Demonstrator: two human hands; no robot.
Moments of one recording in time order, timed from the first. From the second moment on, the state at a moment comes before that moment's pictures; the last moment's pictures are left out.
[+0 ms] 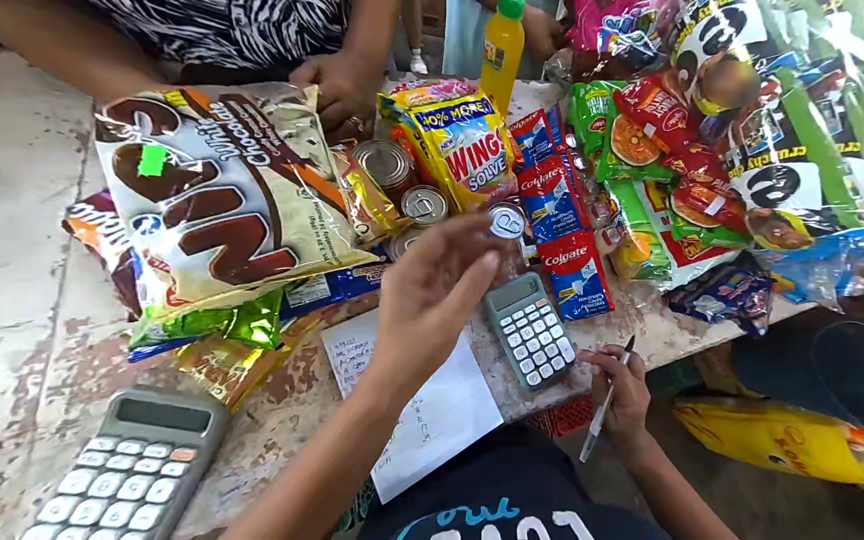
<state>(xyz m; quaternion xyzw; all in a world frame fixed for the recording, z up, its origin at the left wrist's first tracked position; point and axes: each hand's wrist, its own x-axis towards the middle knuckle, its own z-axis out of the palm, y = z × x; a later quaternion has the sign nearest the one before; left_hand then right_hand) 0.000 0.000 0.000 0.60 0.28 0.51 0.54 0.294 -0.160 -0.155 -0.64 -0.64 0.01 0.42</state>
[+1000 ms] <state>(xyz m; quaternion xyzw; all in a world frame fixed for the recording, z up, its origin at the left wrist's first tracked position) 0.001 -0.010 -0.081 0.57 0.43 0.33 0.62 0.286 -0.145 -0.134 -0.65 -0.62 0.04 0.44</state>
